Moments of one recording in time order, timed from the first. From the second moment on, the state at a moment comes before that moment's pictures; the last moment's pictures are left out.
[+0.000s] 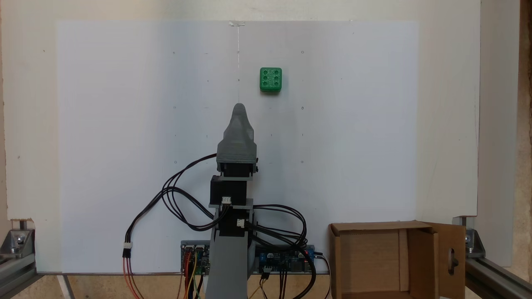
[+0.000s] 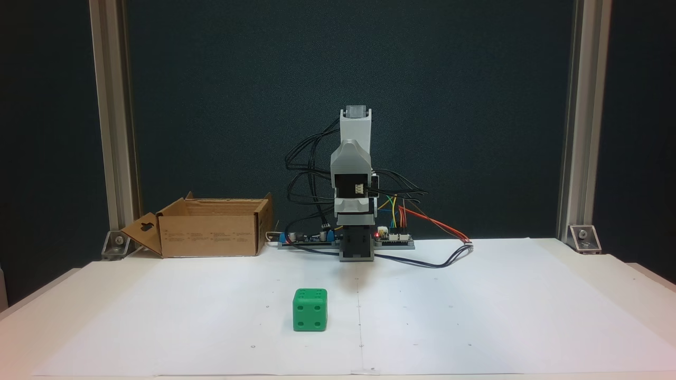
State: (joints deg) arm 2.3 129.4 176.5 -83.7 -0.9
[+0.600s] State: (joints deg) arm 7.5 129.4 176.5 -58.1 -0.9
